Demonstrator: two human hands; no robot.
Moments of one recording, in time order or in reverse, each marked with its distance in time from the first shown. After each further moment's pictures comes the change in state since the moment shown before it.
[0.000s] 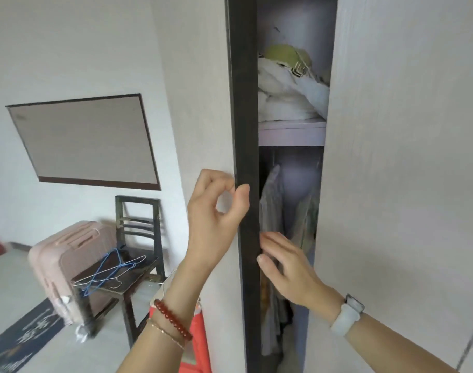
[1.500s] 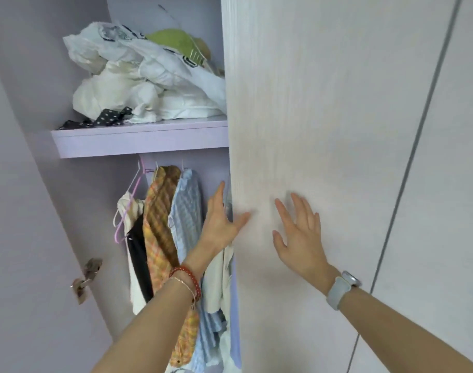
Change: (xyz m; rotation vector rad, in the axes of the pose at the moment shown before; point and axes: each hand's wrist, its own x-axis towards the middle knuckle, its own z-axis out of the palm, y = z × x) left_hand -0.006 -0.092 0.220 -0.247 -0.621 -0.446; right_hand -0.029 0.133 -0.109 -0.761 0.179 0.559
